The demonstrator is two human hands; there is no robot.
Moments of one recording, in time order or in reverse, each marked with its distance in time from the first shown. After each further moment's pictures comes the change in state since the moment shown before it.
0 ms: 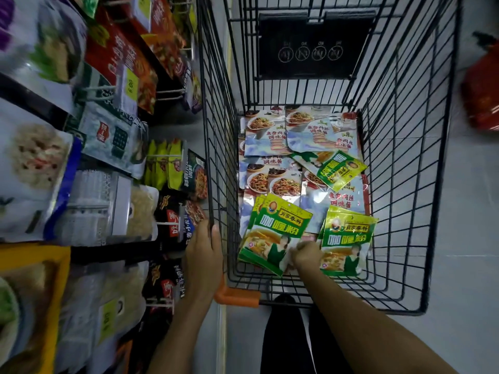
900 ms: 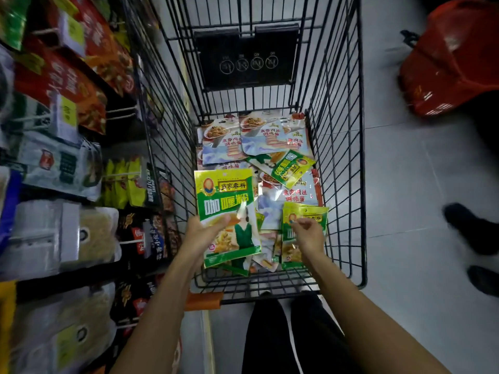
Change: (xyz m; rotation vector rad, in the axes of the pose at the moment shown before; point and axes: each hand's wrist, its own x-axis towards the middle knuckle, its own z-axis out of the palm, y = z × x) left_hand 0.036 0.062 0.041 -0.543 -0.454 -0.391; right_hand -0.006 -0.007 -0.103 0.406 0.115 -0.086
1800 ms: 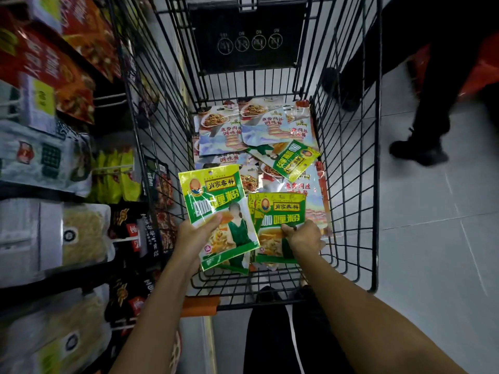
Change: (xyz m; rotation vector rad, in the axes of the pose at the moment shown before) left_hand 0.025 -0.026 -0.005 -0.148 0.118 -0.100; right_hand 0.030 0.024 0.035 -0.484 0.134 0.088
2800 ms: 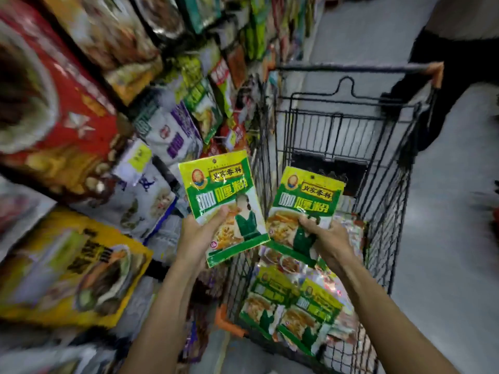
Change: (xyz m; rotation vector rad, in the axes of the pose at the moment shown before) left_hand -0.202 0.160 -0.064 -0.262 0.348 0.584; right_hand -0.135 -0.161 -0.183 0.764 -0.691 -0.639
